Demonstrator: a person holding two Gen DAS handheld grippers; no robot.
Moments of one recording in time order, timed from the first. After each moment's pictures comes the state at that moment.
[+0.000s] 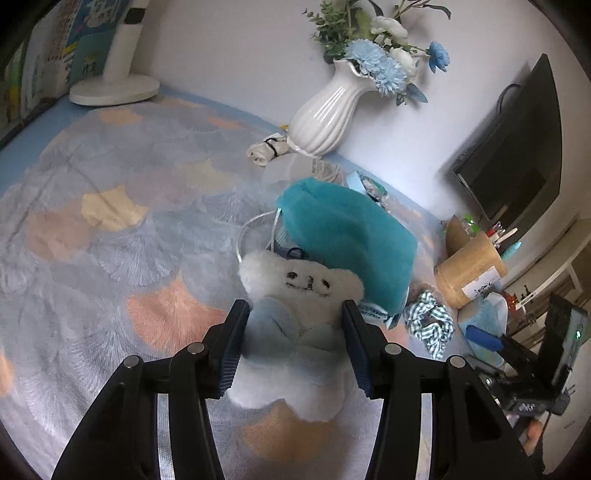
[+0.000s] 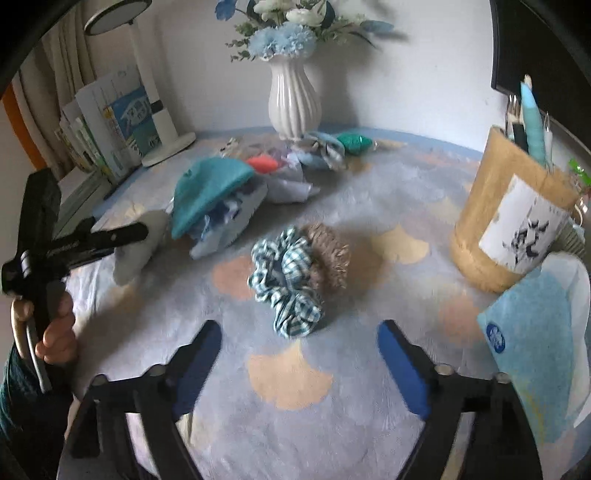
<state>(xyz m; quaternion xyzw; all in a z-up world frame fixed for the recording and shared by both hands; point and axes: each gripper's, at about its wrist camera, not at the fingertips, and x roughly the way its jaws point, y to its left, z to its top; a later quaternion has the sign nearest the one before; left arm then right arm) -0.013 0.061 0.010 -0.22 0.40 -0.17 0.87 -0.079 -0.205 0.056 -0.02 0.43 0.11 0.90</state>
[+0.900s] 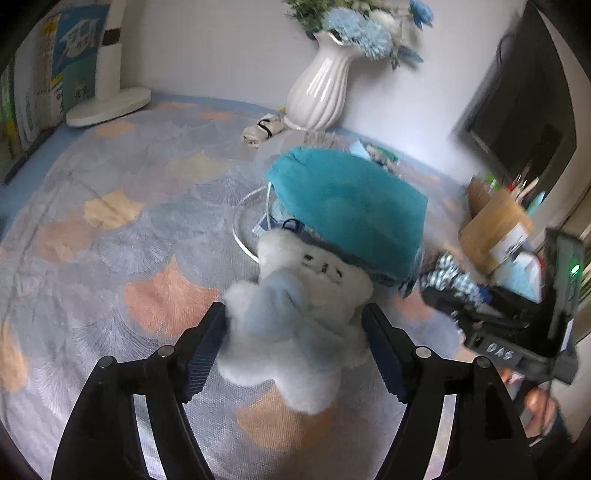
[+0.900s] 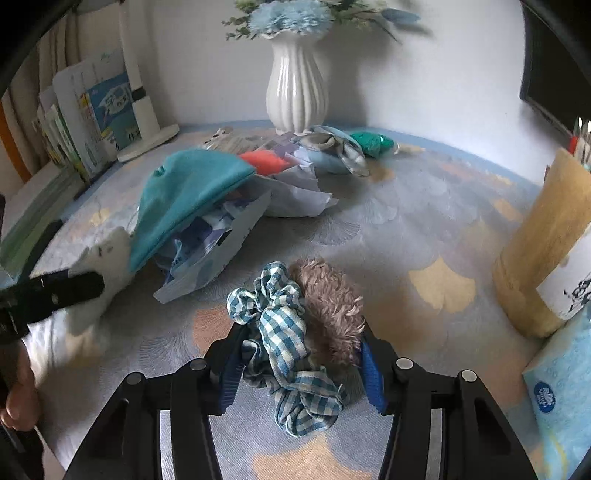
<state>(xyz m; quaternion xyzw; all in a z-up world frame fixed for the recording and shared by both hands) -0.020 0.026 0.011 -0.10 0.43 -0.13 0.88 -0.030 -0.171 0.023 -0.04 0.43 0.09 0.90</state>
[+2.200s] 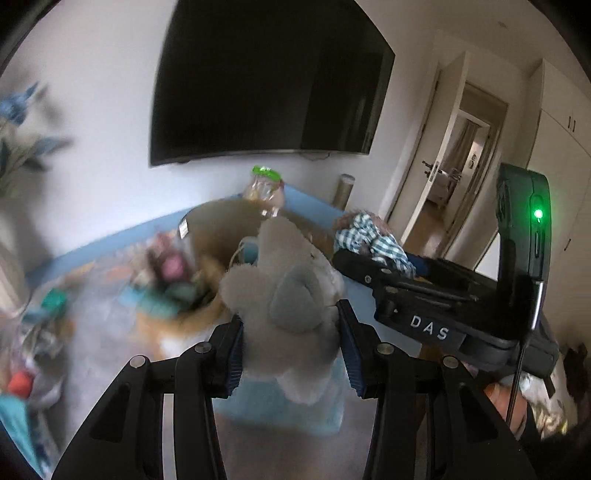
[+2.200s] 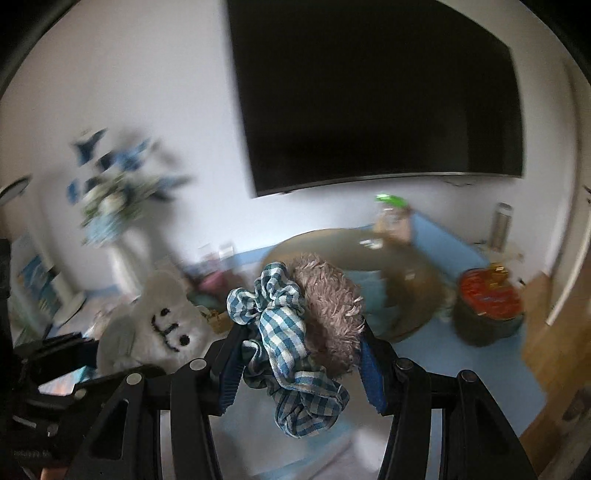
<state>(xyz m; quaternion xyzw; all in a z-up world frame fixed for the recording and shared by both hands) -0.022 -0.322 0.157 0.02 0.31 -0.43 0.85 -0.149 -0.419 0.166 0.09 0.25 -0.14 0.95</state>
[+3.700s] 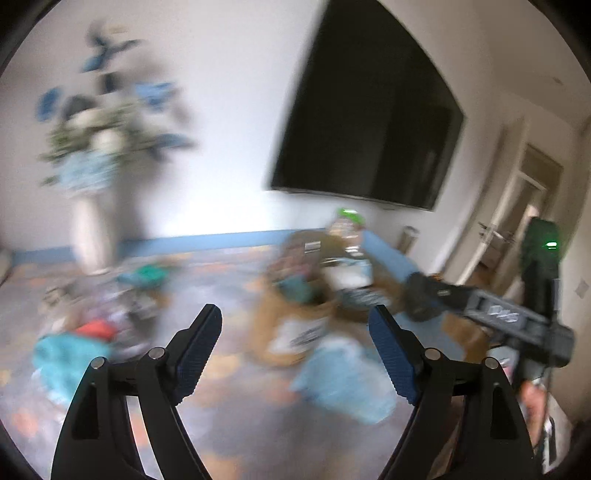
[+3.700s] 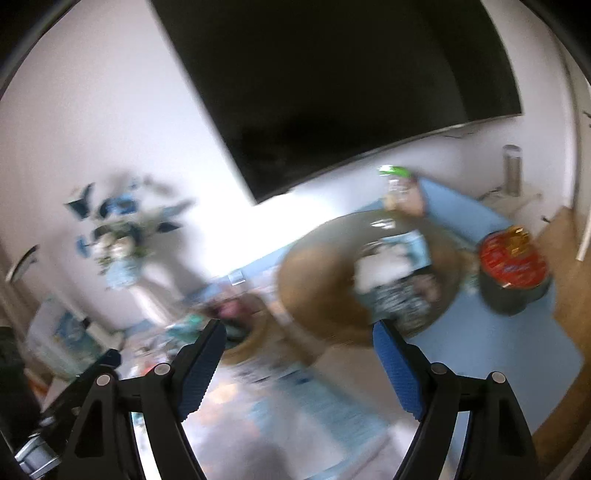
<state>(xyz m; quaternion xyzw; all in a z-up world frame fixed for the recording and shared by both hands) -0.040 -0.178 0.167 -0.07 0.29 -0.29 0.91 -0.144 -0.427 0.187 0.21 0.27 -0.07 0.94</state>
